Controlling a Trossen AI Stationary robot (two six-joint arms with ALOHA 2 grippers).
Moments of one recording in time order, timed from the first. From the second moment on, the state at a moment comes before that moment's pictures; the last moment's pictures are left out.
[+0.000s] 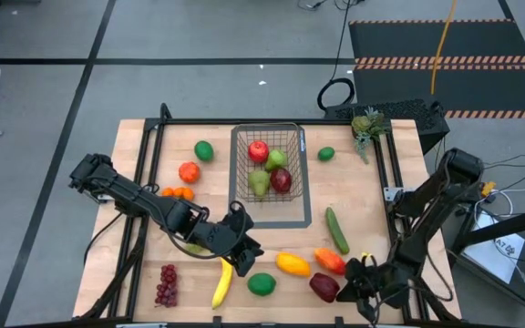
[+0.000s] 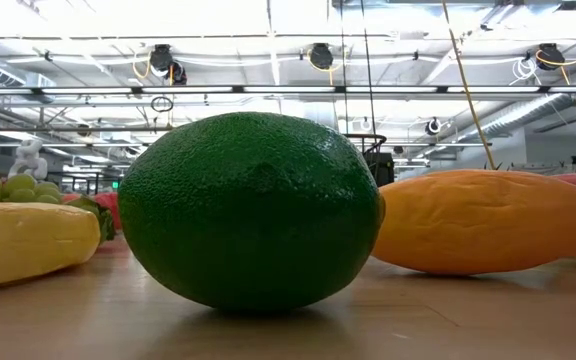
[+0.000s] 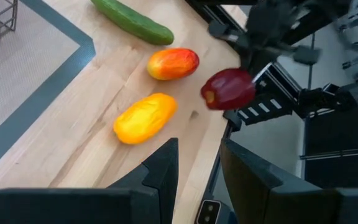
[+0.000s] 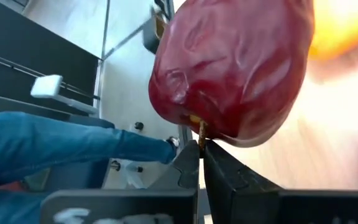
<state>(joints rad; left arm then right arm) -0.45 1.61 1.43 -0.50 -0.23 -1.01 1.04 1.42 0.68 0.05 0.42 1.25</state>
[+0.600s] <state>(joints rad) -0.45 1.61 1.43 -0.51 -0.29 -1.00 0.90 1.23 1.06 -0.33 0.42 0.94</state>
